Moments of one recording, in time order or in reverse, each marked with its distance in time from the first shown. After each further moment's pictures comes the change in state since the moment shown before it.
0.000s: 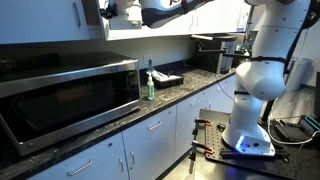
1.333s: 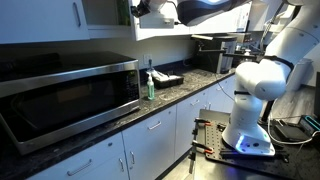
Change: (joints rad) arm 0.028 -0.405 0.095 -0.362 0.129 -0.251 0.041
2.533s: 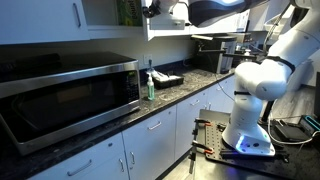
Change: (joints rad) arm 0.025 -0.100 0.024 -0.076 0.025 -0.152 0.035
